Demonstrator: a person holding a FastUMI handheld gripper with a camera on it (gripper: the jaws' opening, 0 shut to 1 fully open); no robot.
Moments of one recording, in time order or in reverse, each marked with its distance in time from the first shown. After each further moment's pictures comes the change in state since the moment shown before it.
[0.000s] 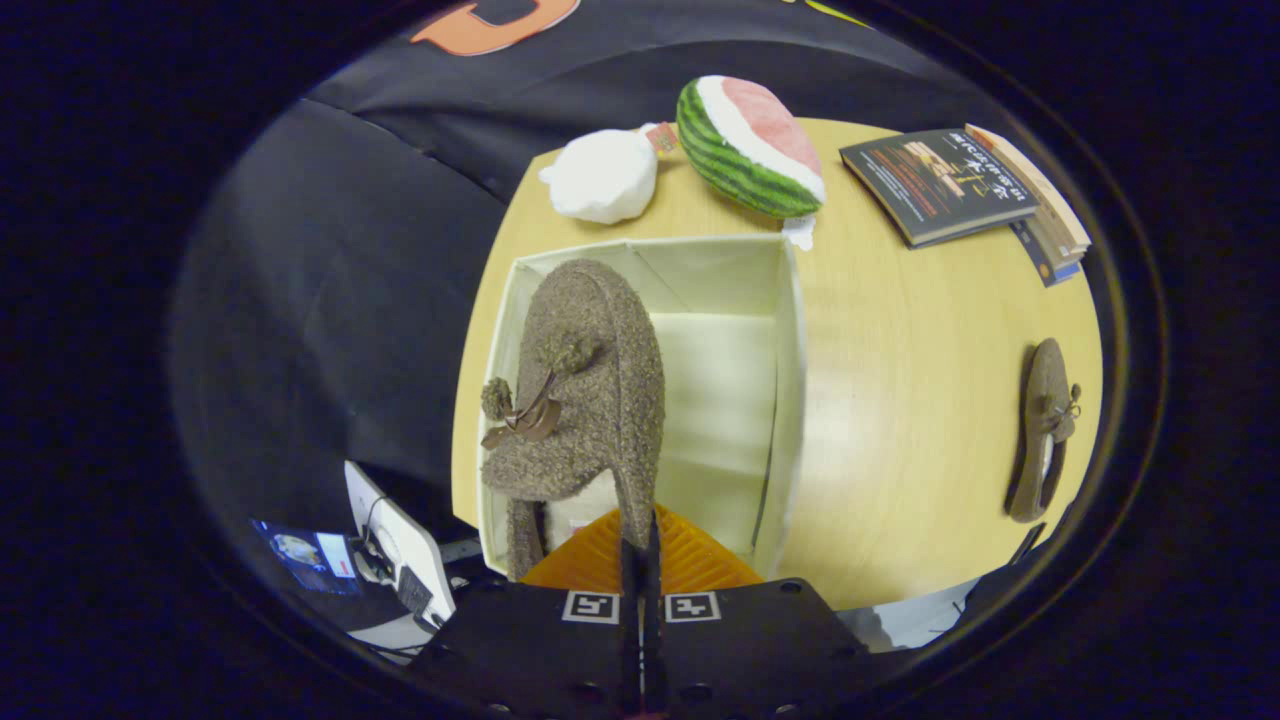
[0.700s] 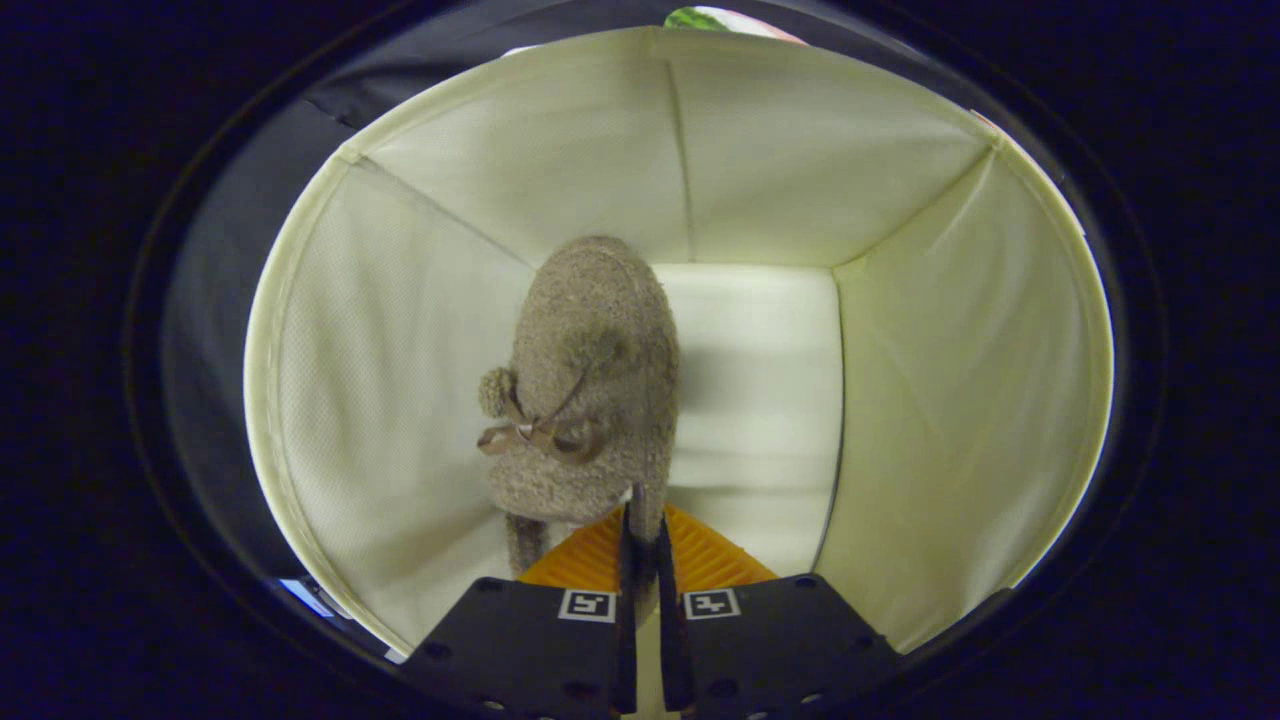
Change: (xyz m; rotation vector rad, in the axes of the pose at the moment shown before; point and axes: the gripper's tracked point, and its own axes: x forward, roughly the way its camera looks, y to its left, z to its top) arm 0.125 0.001 0.012 0.062 0.039 -0.192
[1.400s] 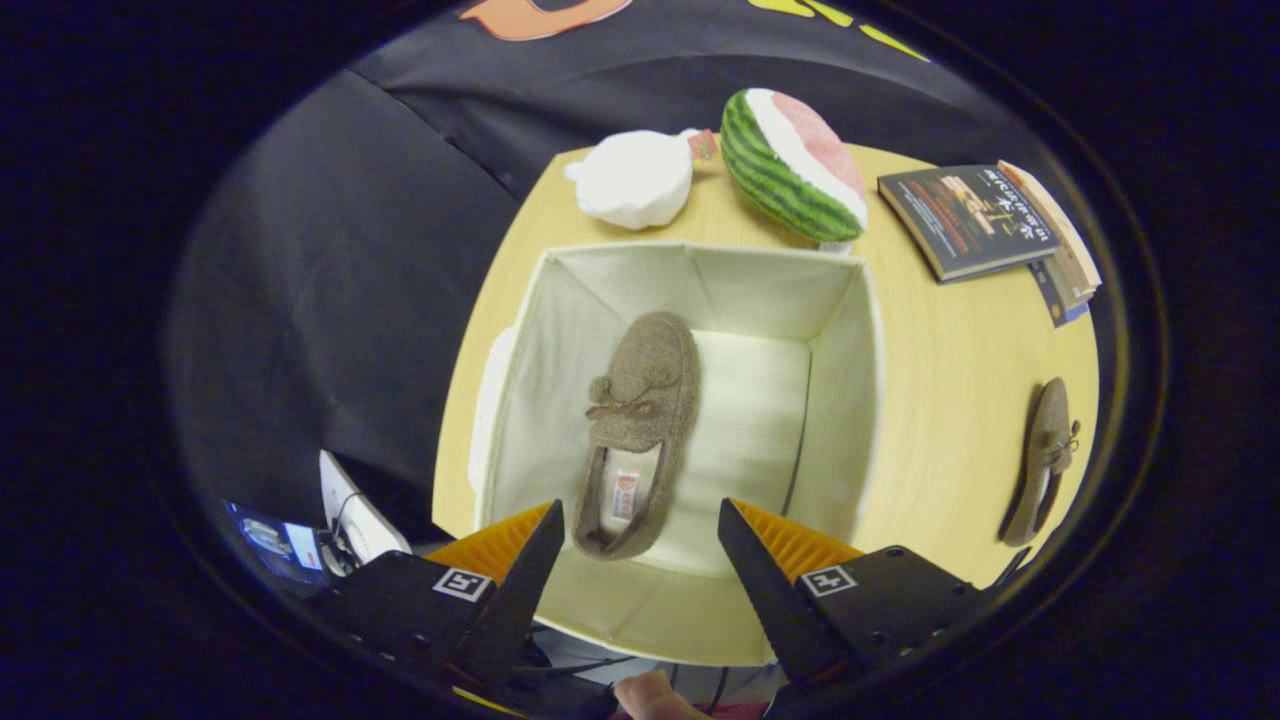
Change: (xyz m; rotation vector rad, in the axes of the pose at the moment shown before) arm -0.137 -0.020 -0.014 -0.186 -0.144 0.209
